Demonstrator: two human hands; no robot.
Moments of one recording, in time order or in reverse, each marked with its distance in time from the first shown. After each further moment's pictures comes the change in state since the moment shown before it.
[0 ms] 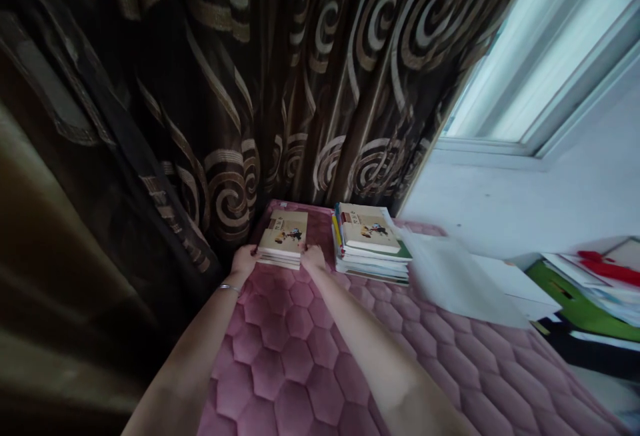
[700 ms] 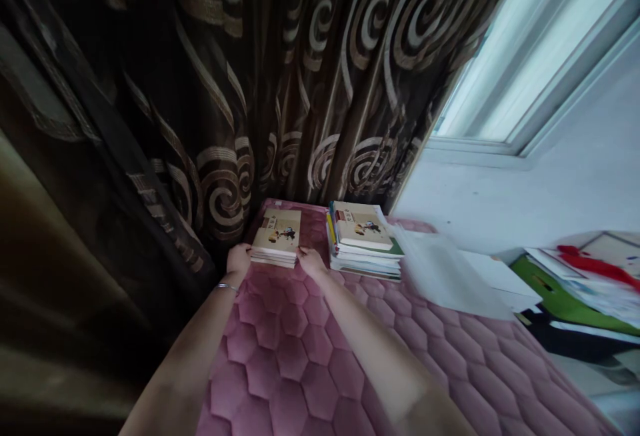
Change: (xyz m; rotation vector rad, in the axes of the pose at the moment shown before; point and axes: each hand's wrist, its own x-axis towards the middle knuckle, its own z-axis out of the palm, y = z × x) left_hand 0.000 0.006 0.001 0.312 0.073 -0.016; right_hand -0.005 0.019 -0.011 -0.333 -0.040 -0.145
